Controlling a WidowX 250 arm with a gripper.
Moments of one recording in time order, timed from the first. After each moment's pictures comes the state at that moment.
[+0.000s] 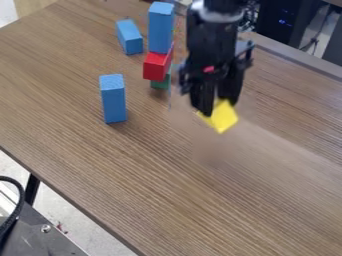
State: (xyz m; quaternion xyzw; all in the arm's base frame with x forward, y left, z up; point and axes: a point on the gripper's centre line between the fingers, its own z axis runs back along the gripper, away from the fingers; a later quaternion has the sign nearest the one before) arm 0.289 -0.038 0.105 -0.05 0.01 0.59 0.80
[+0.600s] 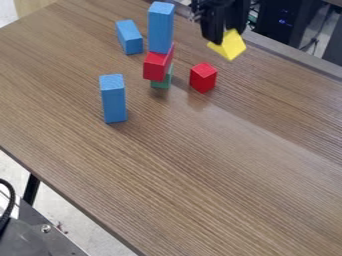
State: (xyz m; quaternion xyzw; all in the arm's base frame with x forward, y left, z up) arm 0.365 0.010 0.133 -0.06 -0.03 0.61 0.79
